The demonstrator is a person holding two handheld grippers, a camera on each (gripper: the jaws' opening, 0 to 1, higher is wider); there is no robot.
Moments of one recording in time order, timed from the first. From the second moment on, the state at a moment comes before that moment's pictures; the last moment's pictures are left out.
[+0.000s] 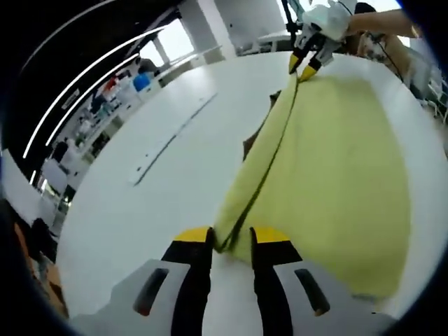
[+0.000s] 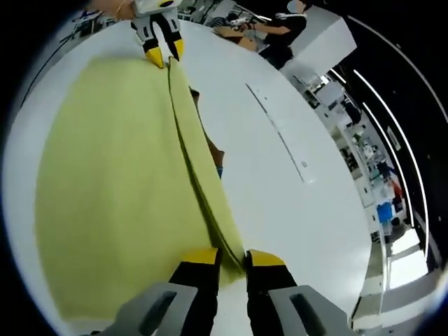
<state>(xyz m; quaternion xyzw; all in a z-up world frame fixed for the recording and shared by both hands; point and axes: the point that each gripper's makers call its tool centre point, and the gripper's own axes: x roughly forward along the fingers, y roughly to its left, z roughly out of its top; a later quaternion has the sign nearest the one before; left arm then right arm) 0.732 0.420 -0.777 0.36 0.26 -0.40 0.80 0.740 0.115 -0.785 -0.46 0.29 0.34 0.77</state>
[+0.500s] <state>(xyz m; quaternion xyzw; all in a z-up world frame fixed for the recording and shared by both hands) 0.750 0.434 -0.772 0.38 0.25 -0.36 0.81 0.746 0.110 -0.783 -0.46 0.28 0.32 0.78</state>
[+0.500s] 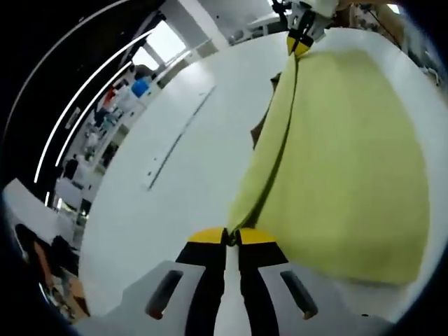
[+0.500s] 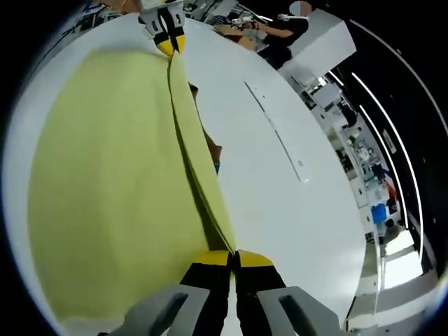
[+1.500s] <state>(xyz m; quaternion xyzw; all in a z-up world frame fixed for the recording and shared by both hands) 0.760 0.440 -0.744 0.12 0.27 -0.27 0.91 0.763 0.108 -0.758 -0.08 0.33 0.22 0.91</state>
